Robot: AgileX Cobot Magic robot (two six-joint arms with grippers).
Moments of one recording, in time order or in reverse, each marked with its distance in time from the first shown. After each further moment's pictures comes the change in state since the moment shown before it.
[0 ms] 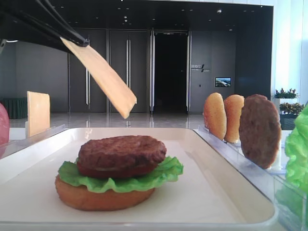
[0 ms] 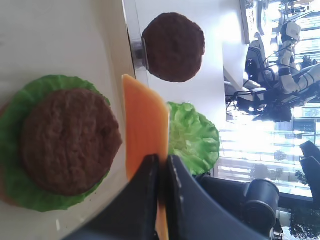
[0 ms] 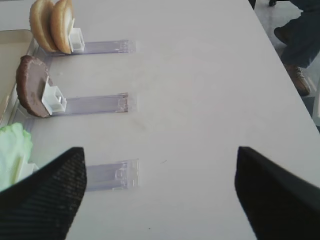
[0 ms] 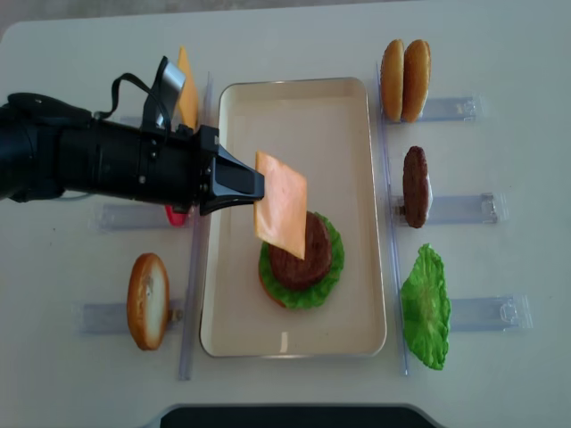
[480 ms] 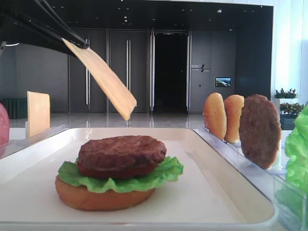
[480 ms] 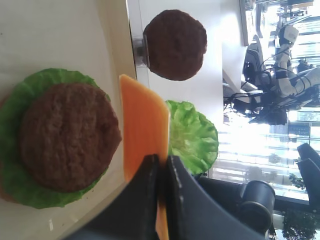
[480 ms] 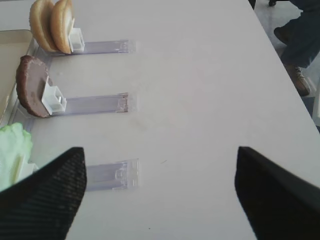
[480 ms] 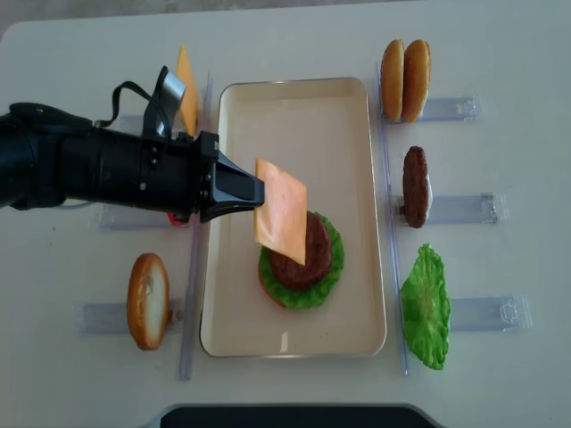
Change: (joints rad) left arm 0.000 0.002 0.017 -0.022 -0.001 0.000; right arm 0.000 0.000 0.000 0.000 0.000 0.000
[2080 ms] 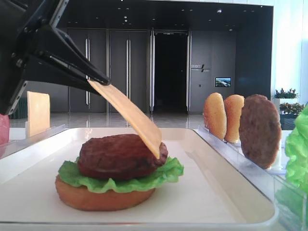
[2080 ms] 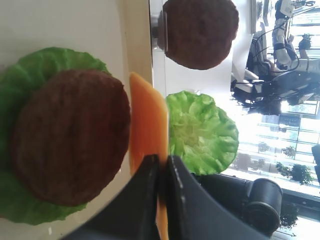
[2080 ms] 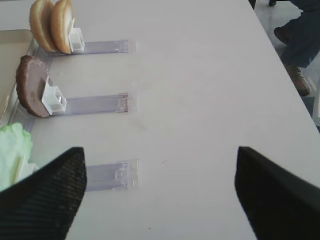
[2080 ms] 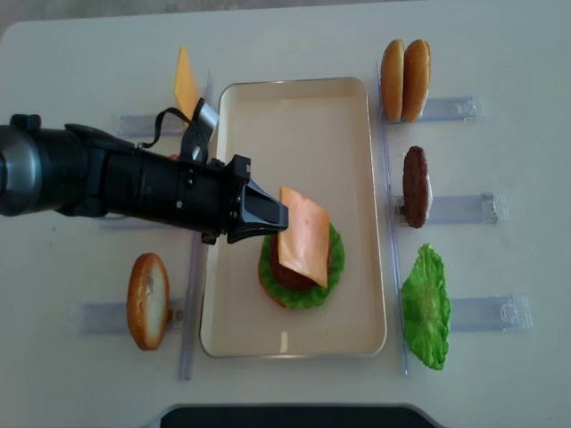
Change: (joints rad) left arm -0.089 0.150 0.000 -0.086 -0.028 0.066; right arm 0.000 0.000 0.000 0.000 0.000 0.000
